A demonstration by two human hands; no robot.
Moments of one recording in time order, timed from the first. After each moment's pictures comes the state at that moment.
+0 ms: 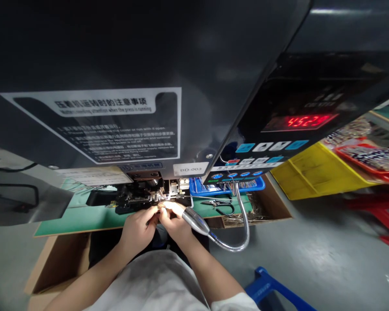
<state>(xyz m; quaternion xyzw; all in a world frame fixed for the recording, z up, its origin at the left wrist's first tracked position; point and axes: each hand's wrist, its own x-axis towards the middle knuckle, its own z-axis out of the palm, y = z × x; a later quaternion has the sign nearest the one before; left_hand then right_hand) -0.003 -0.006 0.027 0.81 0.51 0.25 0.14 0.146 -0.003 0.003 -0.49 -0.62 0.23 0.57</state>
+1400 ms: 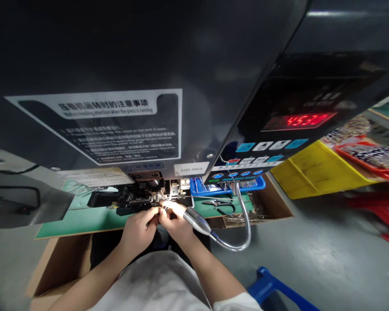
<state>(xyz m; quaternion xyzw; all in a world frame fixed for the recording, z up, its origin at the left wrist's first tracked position) -0.006 -0.007 0.028 0.81 0.51 0.24 0.17 0.145 -0.003 0.002 -0.49 -0.63 0.21 0.57</state>
